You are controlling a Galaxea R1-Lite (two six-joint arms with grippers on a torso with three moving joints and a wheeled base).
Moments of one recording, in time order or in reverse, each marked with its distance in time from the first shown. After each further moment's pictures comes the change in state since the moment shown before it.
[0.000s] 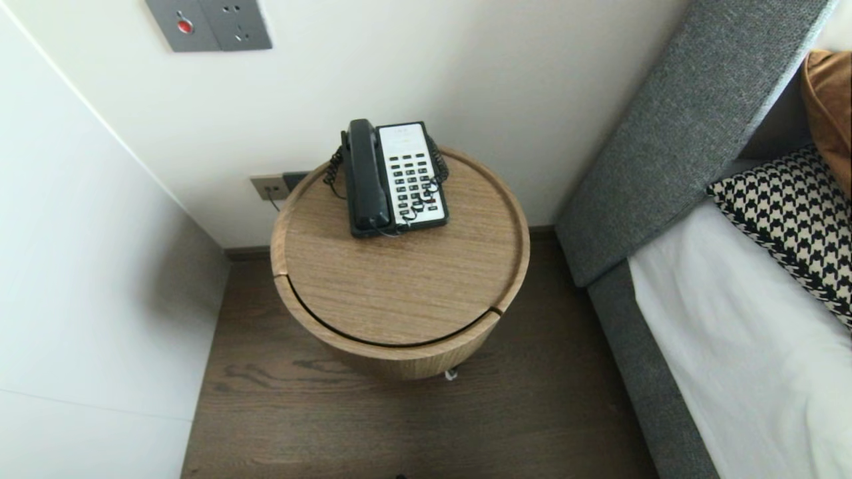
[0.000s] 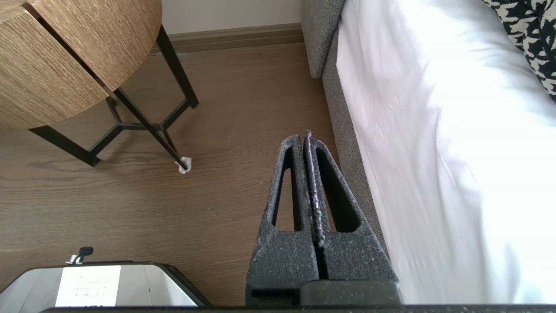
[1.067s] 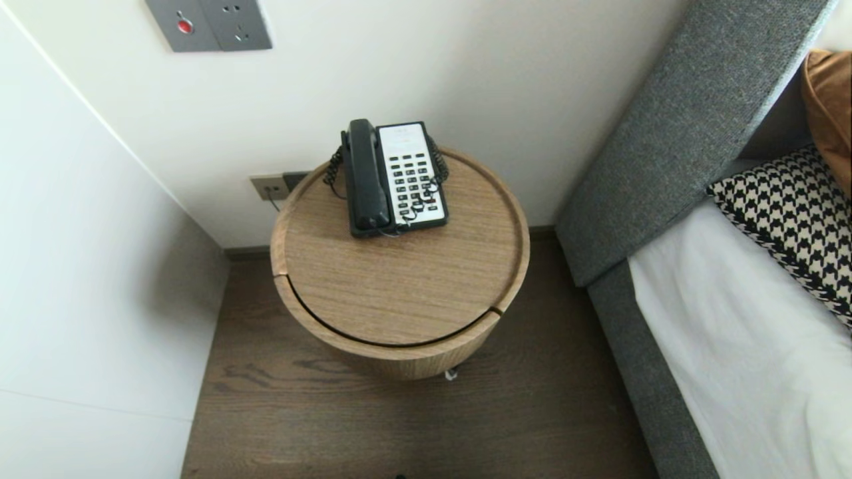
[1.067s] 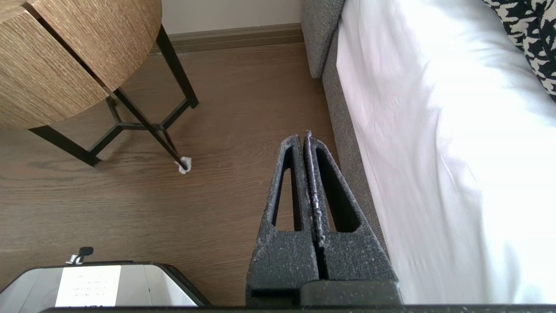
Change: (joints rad) left arm 0.000 0.000 0.000 0.001 0.000 0.002; right arm 0.000 0.000 0.000 0.000 0.000 0.000
